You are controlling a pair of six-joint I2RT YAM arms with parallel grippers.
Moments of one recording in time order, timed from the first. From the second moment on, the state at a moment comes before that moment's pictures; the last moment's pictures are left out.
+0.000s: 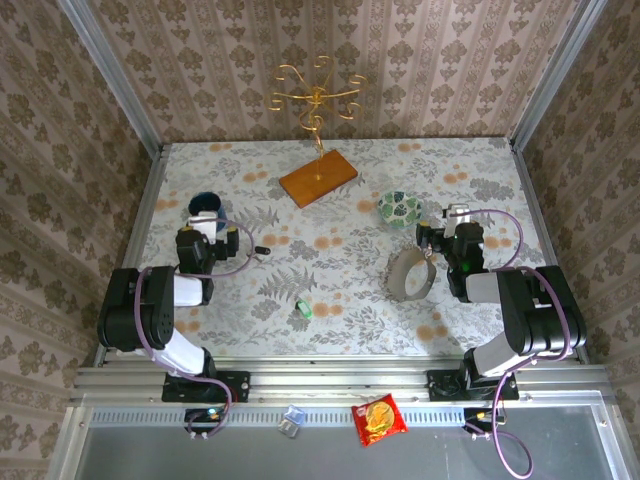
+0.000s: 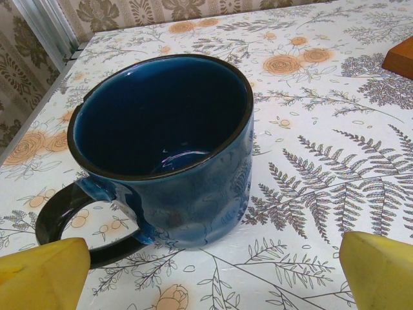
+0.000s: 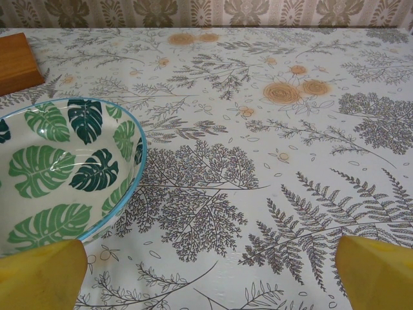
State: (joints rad) left arm -0.02 1.56 0.37 0.83 -0.01 0.12; right arm 0.02 1.53 0.39 0.76 0.07 0.01
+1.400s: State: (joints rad) left arm -0.28 0.93 0.45 0.17 0.06 -0.08; right arm 0.02 1.07 0.69 -0.44 0.04 0.48
